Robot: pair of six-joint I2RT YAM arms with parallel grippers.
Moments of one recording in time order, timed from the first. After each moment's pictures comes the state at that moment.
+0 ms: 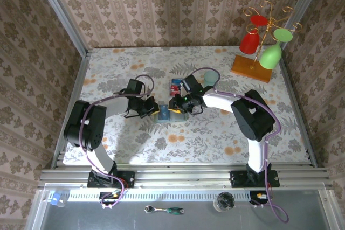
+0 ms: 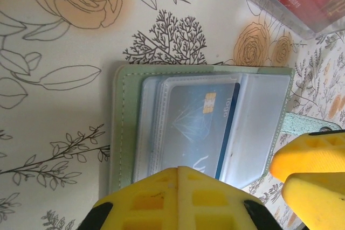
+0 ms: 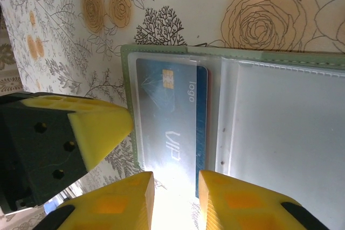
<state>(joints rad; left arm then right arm) -0.37 1.72 0.90 -0.28 0.55 -0.66 0.59 1.96 1.24 -0.24 -0.50 0.81</state>
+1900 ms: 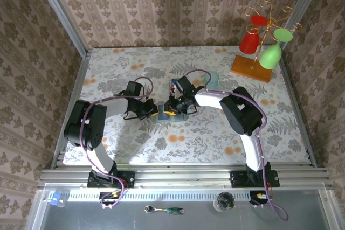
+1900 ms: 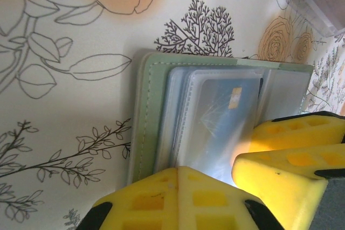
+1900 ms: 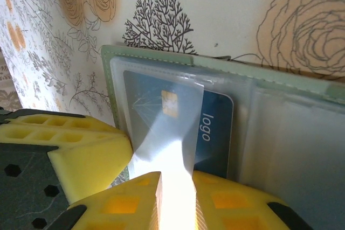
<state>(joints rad) -0.36 1.72 0.86 -0.26 0.55 -0.66 0.62 2.11 1.36 -0.26 -0.55 0.81</state>
